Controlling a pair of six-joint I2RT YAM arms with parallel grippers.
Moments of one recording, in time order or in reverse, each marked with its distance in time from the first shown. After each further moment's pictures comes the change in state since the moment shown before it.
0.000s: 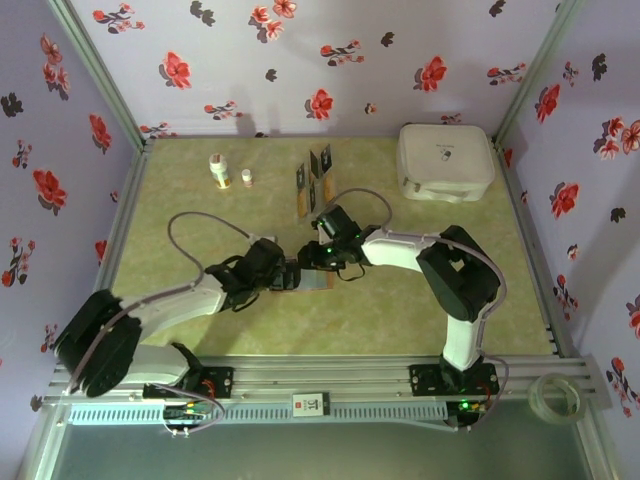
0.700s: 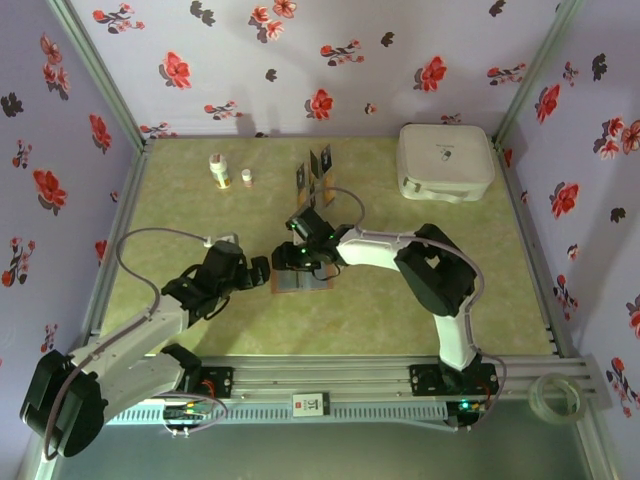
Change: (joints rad) left arm 0.177 -0.317 -0.121 -0.111 0.012 0.000; right arm 0.106 0.138 0.183 -0.015 0.035 0.072
